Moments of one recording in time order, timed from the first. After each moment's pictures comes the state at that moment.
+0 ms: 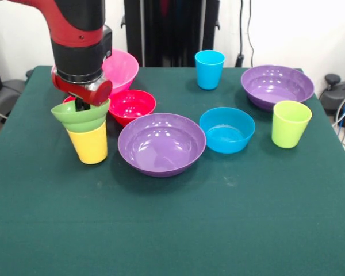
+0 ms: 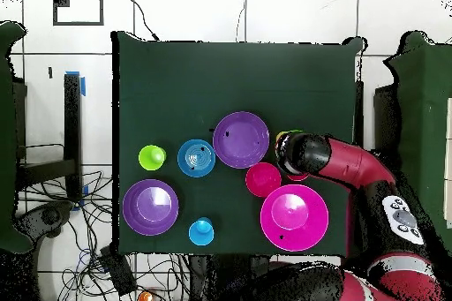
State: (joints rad) arm -0.55 -0.50 0.03 1.56 -0.24 0.51 1.96
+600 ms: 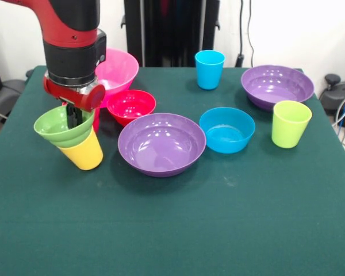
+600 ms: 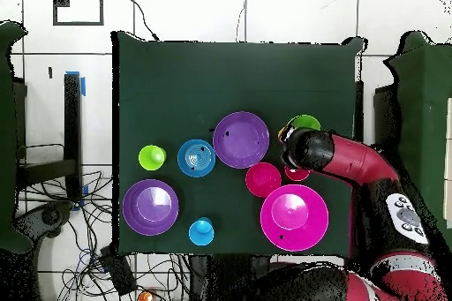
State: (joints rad) arm -0.57 -0.50 0.05 1.54 -0.24 0.46 1.96
